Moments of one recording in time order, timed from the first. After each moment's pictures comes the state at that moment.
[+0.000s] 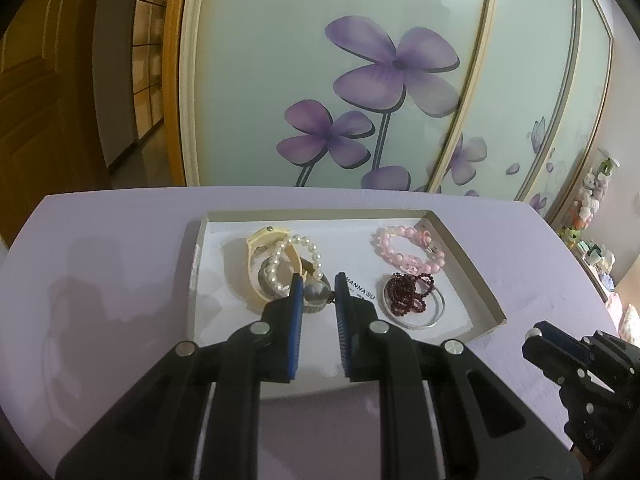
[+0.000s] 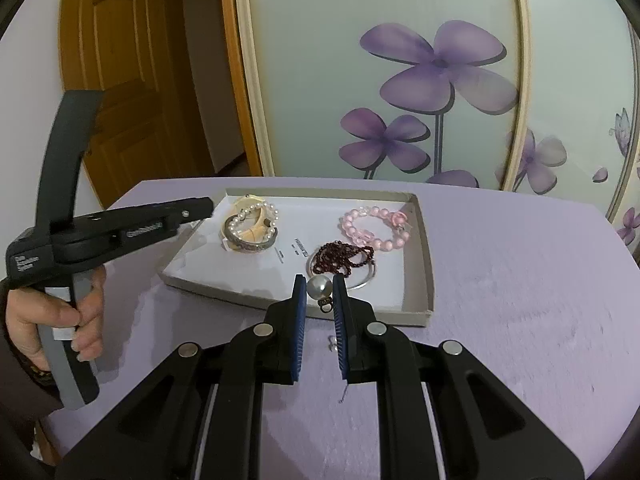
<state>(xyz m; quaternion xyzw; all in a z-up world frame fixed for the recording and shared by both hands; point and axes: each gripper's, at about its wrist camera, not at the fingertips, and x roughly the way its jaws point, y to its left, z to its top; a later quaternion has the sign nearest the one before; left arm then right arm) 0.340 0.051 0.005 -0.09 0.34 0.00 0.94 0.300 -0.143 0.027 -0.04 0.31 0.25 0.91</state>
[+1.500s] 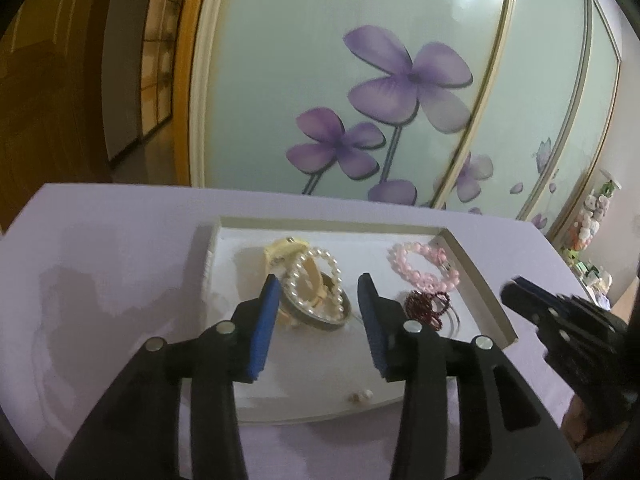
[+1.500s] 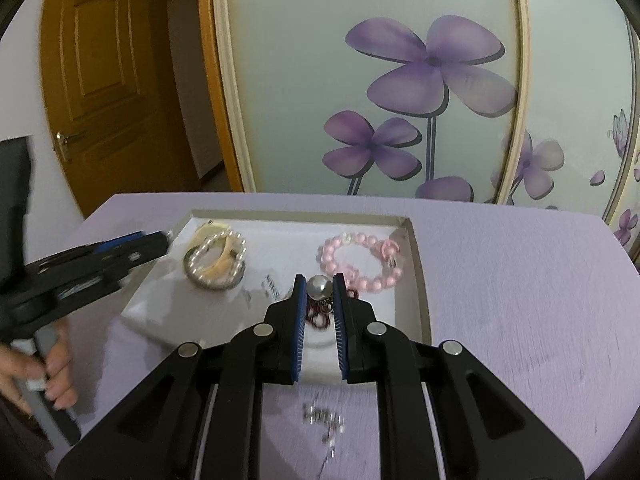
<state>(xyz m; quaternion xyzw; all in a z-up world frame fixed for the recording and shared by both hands) 0.343 0.074 -0.002 -0.11 0.31 0.02 0.94 0.366 -0.125 0.022 -0.04 0.31 0.23 0.92</state>
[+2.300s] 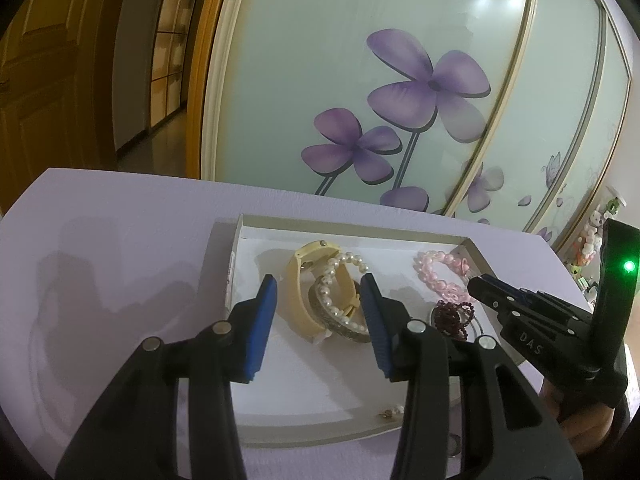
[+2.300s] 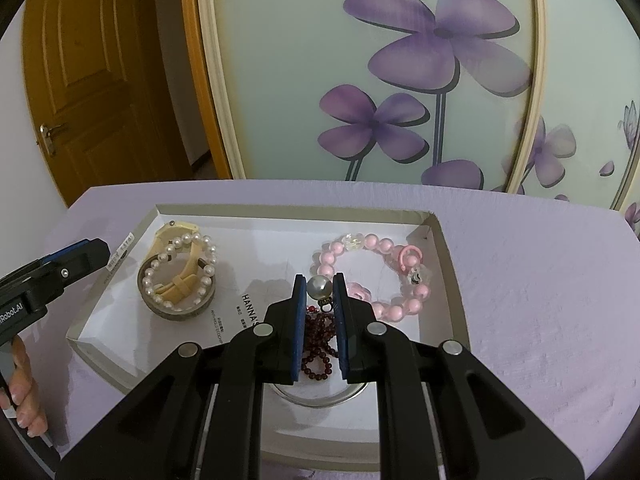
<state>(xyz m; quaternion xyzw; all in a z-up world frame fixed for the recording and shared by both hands) 0.354 0.098 -0.018 -0.14 0.31 0.02 0.94 0.412 -0.101 -0.013 -0.04 0.34 0.22 0.91</state>
